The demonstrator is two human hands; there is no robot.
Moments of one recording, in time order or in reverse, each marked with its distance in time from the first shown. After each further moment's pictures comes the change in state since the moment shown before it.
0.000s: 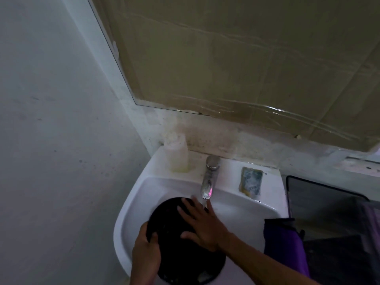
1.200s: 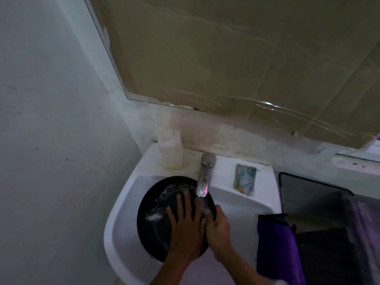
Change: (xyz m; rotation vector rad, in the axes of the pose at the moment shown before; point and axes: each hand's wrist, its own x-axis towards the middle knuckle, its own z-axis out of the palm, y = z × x) left_hand 0.020 0.008 0.112 0.950 -0.172 0.634; right_hand -0.022 -0.021 0.013 1.268 0.637 0.878
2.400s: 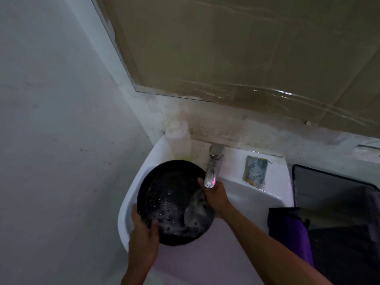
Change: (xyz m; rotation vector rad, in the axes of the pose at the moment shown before) left_hand -0.072 -0.095 -0.046 -0.767 0.249 -0.500; right_hand 0.067 -0.025 0.022 0.059 -0.256 0.108
